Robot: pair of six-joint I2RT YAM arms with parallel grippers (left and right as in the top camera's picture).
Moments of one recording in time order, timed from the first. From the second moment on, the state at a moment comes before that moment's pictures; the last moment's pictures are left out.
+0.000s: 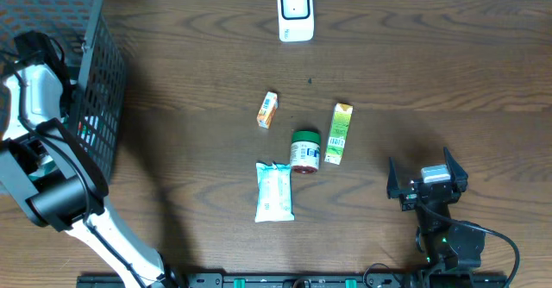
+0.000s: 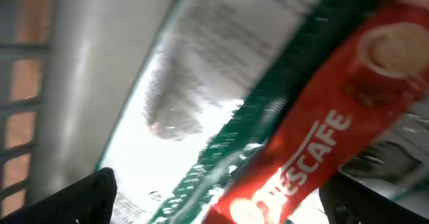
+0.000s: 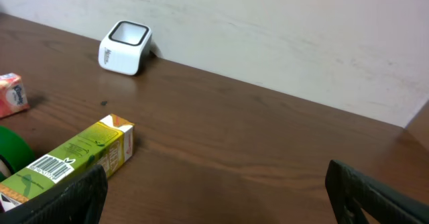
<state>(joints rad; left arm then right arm) 0.50 2.11 1.65 -0.88 -0.30 0.10 0.00 0.02 0.01 -0.06 -0.10 -0.24</state>
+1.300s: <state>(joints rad) 0.47 2.11 1.64 -0.84 -0.15 0.33 0.00 0.02 0.01 -0.06 -0.10 -0.24</state>
